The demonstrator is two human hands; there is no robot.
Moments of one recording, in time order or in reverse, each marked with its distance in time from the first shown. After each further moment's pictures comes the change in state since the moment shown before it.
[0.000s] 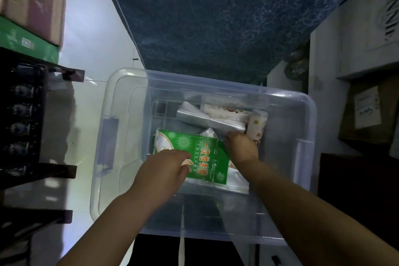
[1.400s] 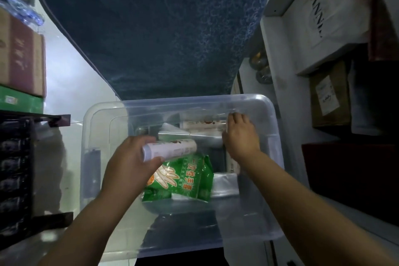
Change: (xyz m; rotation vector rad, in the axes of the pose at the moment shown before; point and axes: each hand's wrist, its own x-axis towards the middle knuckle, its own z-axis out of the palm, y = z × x) left_hand 0.018 0.011 -0.042 -0.122 0.301 -0.047; right_hand -0.020 0.030 -0.059 -0.066 0.402 -0.037
